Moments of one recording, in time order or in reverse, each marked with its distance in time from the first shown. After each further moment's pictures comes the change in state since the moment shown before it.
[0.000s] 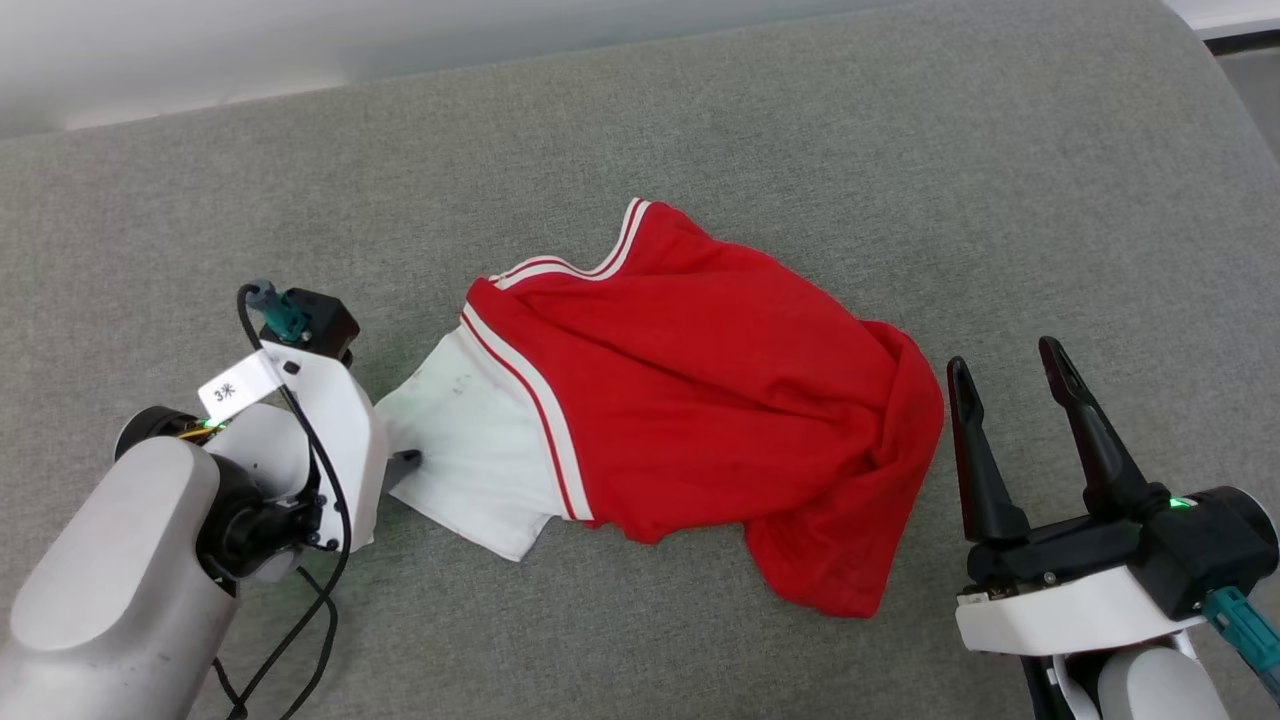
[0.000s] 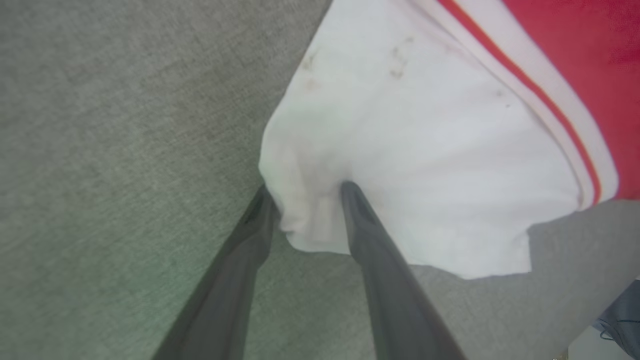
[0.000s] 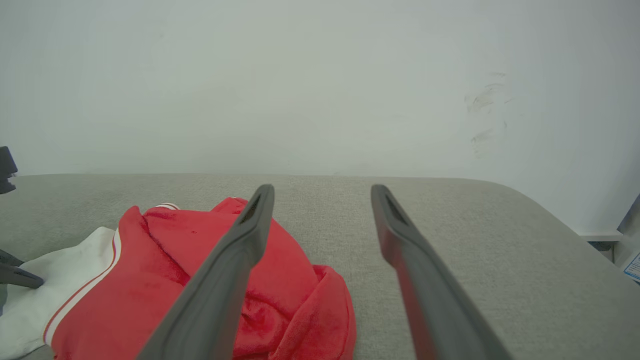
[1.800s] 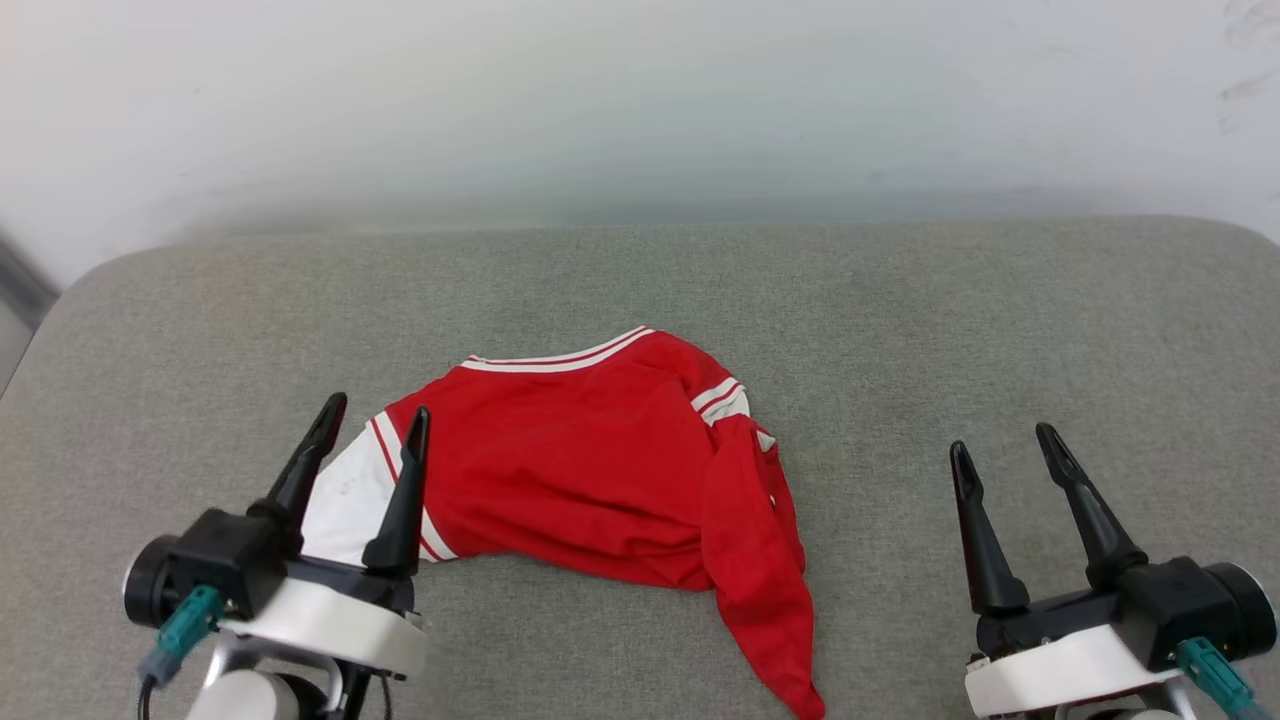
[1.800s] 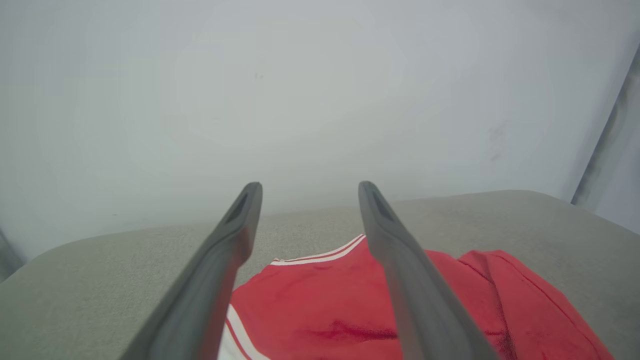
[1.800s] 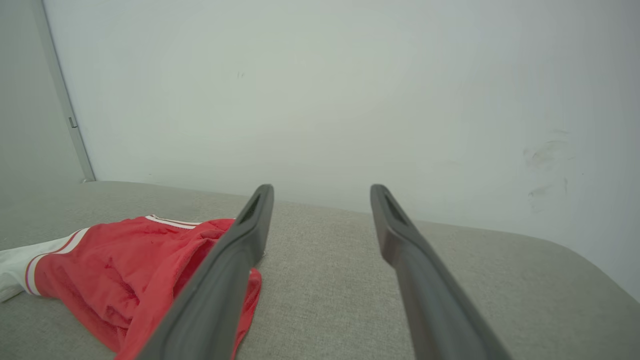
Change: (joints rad) left arm 0.433 -0.127 0.197 -0.284 0.283 0.165 -1.130; right arm 0.093 0.000 -0.039 0.061 -0.059 0.000 0.000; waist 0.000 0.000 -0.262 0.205
